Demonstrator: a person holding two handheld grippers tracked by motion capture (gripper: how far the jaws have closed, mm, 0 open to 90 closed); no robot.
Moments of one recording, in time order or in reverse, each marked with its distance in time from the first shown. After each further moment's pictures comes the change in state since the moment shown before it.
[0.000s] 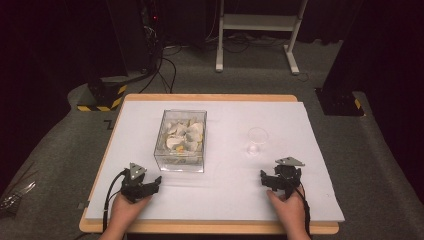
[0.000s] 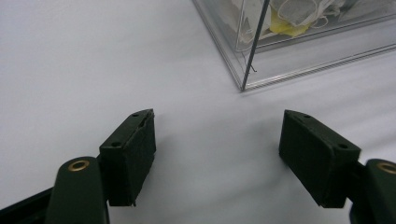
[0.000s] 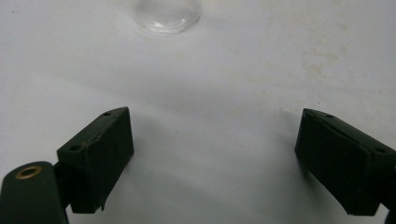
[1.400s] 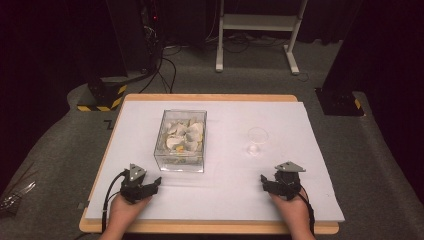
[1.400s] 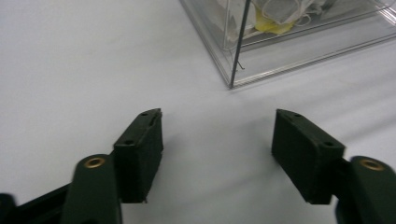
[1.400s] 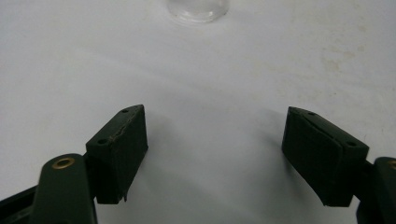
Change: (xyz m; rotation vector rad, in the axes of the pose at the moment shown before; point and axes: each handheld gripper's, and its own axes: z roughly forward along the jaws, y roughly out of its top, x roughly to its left) left arm 0.000 -0.003 -0.004 -0.014 -0.038 0.030; right arm 0.006 -0.010 -0.014 -0.012 0.052 -0.064
